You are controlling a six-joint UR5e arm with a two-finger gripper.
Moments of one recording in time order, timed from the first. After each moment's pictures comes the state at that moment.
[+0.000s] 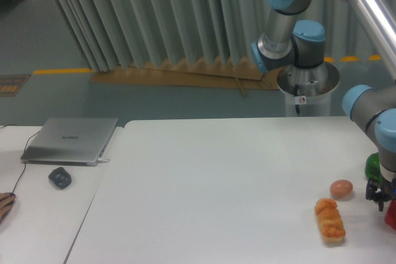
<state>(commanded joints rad) 2.55 -2.13 -1.43 -1.08 1.74 0.77</state>
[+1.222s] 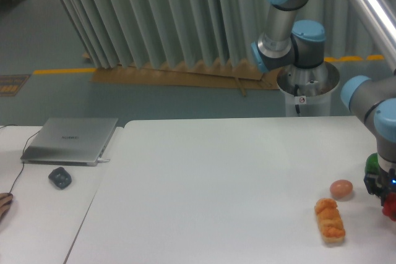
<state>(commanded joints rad) 2.54 -2.02 -1.46 -1.19 1.69 0.78</state>
